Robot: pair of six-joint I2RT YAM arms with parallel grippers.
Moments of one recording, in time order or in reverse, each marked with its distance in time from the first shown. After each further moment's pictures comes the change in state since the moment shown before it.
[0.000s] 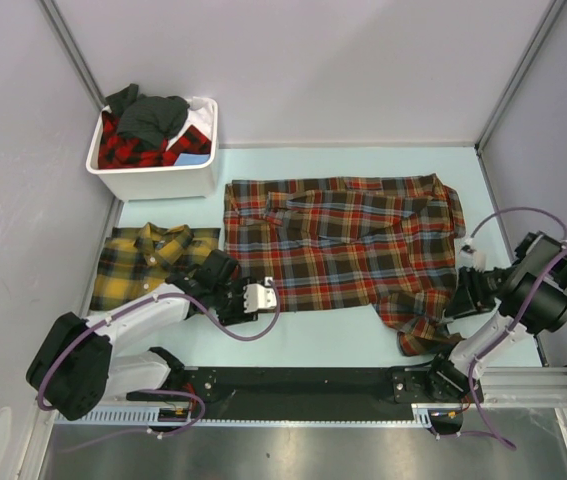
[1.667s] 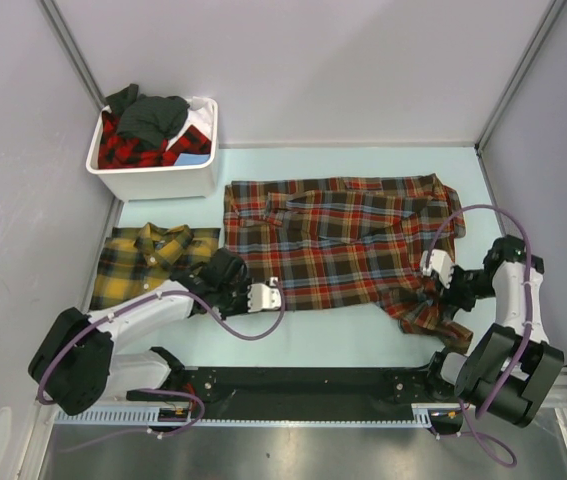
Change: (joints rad) left arm -0.043 0.035 0.029 -0.011 -0.039 0.004; right arm 0.221 -0.633 -0.253 0.203 0.005 -0.623
